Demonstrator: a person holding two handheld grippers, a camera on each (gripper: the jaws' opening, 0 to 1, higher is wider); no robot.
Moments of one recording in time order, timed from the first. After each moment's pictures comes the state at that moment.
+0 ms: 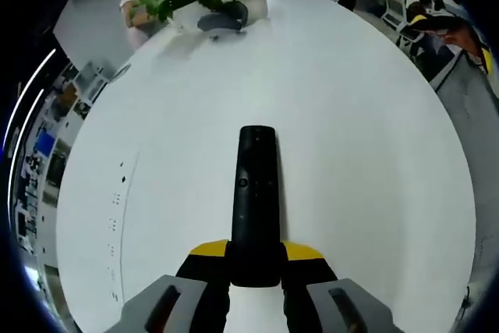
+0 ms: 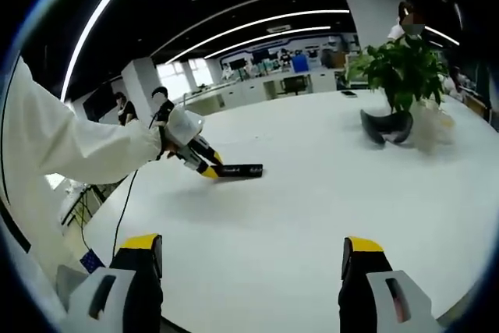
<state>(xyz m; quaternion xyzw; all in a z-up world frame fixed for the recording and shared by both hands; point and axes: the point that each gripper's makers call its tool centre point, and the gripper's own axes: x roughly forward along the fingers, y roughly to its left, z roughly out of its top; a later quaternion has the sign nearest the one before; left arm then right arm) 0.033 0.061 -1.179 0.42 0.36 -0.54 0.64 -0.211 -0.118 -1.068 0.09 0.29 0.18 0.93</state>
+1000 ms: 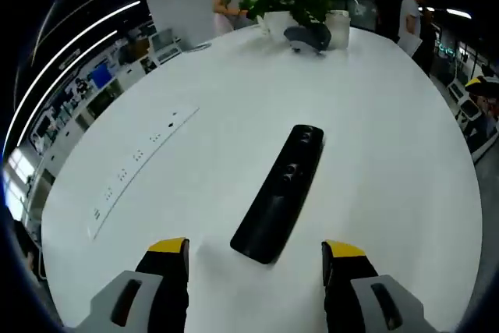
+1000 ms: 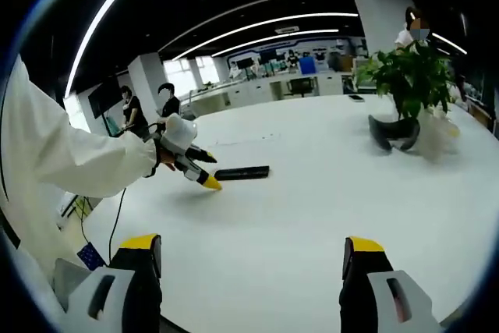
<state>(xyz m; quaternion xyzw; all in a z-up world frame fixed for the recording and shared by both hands) 0.014 0.096 -1.184 0.23 0.38 -0.39 0.80 -0.212 -0.106 -1.066 0.07 0.29 0.20 0.93</state>
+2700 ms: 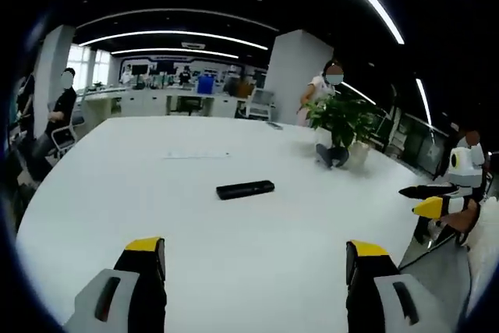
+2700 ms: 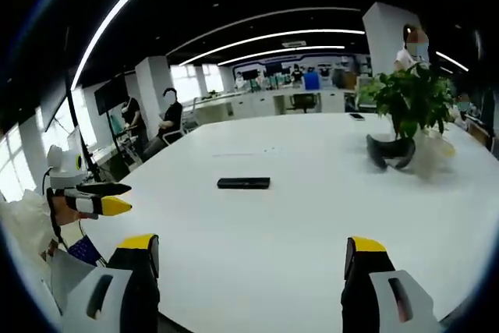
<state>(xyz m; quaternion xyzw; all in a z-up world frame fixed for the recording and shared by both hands) -0.197 0.138 -1.063 -0.05 0.24 -0.24 0.94 -0.229 -0.107 -1.048 0.04 0.25 0.20 0.95</state>
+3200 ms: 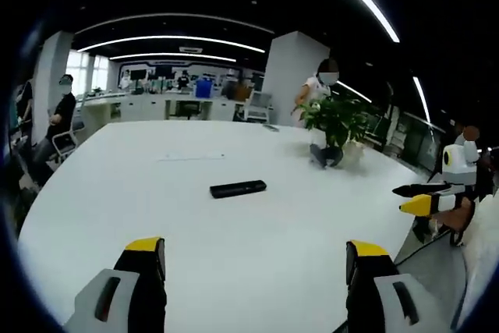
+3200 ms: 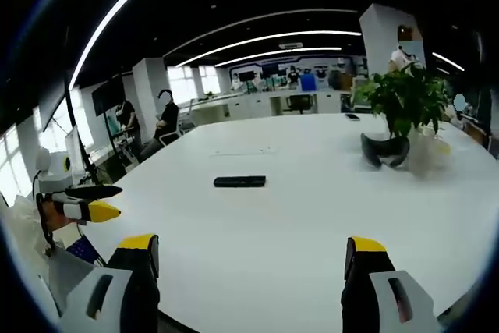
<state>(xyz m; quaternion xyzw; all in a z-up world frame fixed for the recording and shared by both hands) -0.218 0.129 -1.057 -0.04 0.23 -0.23 0.94 -0.236 -0.117 -1.050 0.05 0.25 0.19 0.95</state>
